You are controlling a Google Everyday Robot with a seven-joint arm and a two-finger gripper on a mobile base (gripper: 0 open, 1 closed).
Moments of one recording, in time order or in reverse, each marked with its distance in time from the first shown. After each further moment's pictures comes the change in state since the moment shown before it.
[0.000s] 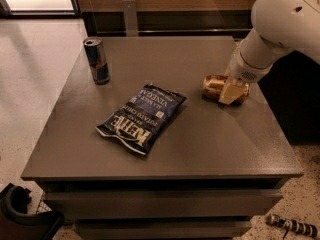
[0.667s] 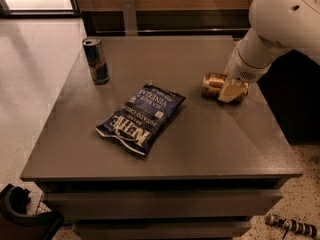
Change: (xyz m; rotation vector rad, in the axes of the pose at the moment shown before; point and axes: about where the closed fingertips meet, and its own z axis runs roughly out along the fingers) arm -0.002 -0.001 -0.004 -0.001 0.000 -0.001
